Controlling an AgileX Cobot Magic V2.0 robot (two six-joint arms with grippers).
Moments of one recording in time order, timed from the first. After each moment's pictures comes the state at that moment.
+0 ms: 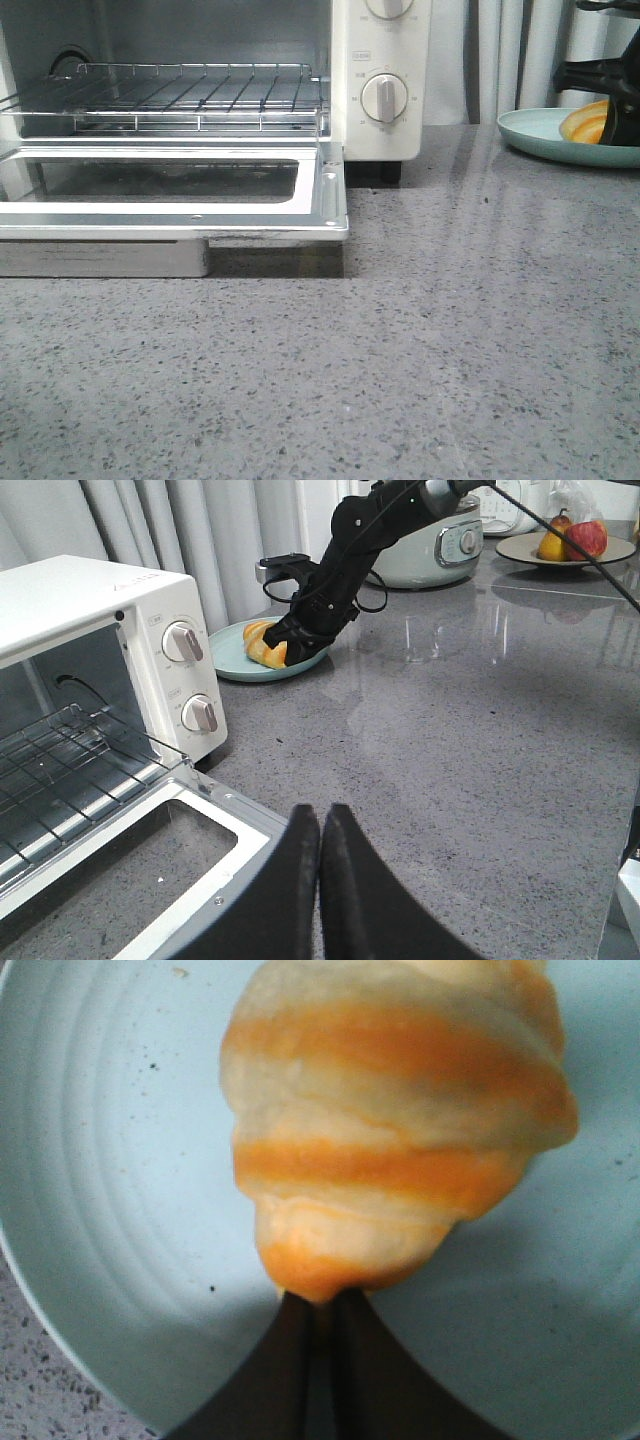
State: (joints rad) left arm -0.33 0.40 -0.69 -0.87 0.83 0.99; right arm -0.06 1.82 -1.37 0.14 0.57 -0.02
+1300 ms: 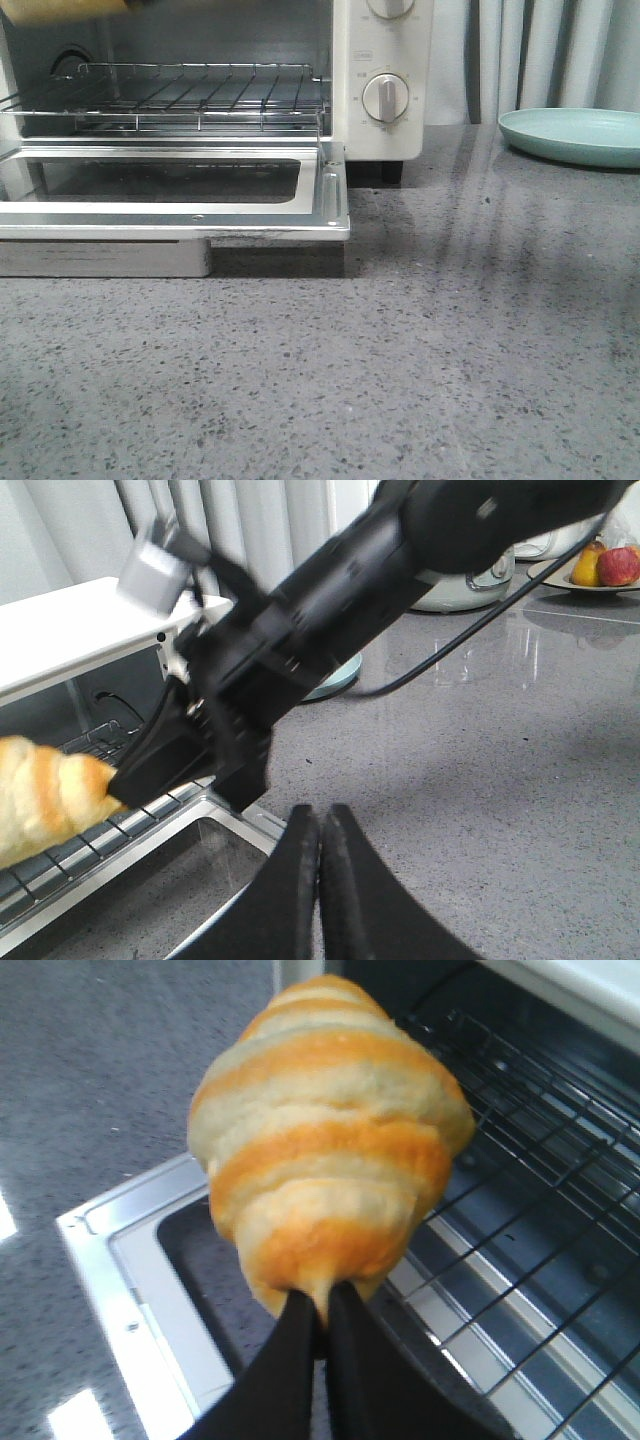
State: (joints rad) left arm -0.33 0.40 -0.69 -0.87 0.77 0.99; right arm 0.81 1.62 -1.37 0.12 0.34 -0.20
